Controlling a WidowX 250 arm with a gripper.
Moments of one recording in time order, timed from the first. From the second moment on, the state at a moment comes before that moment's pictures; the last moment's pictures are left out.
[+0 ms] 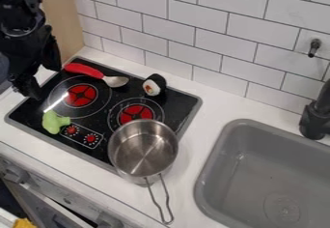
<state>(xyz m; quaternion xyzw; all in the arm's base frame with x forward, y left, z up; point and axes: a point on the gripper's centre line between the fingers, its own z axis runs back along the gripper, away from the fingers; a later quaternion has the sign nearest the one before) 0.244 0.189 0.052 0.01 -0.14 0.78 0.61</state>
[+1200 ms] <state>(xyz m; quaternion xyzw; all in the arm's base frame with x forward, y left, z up) 0.353 0.076 0.026 0.00 -0.17 0.64 0.75</state>
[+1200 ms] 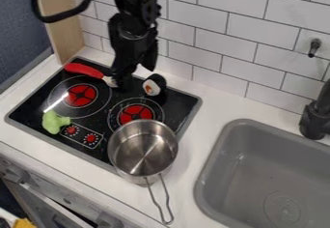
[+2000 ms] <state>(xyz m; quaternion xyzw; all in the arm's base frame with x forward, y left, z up) 0.384 0.063 -0.015 -0.01 -0.13 0.62 0.78</state>
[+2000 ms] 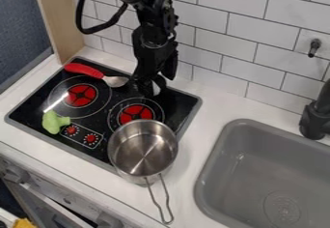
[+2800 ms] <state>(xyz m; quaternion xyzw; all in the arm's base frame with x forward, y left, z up) 0.366 0.062 0.002 -0.01 -0.17 0.61 0.77</state>
